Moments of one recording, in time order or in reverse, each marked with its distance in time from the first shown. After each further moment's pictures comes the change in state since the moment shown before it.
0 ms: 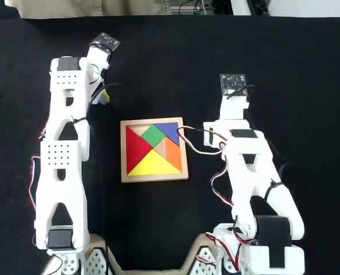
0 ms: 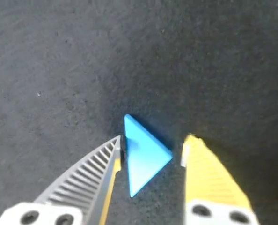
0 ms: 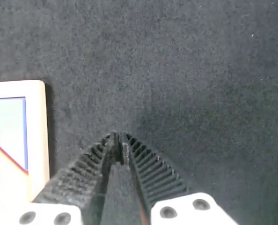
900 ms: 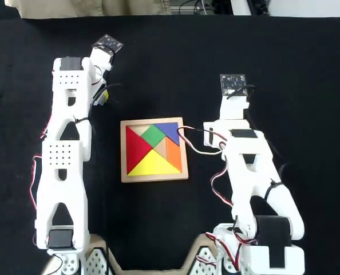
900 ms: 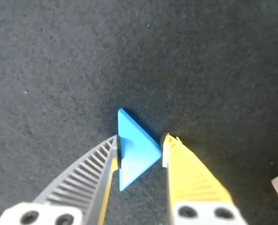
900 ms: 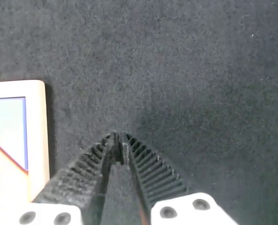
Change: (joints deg) left arm 0.8 0.0 0.0 2.4 -0.1; right arm 0.0 0.0 0.0 0.0 0.0
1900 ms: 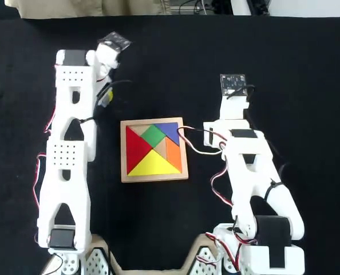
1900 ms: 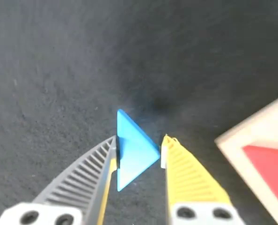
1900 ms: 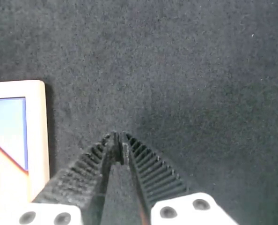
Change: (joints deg) left arm 5.0 -5.9 -6.1 14.2 -0.4; right arm 0.0 0.0 0.0 0.0 0.0
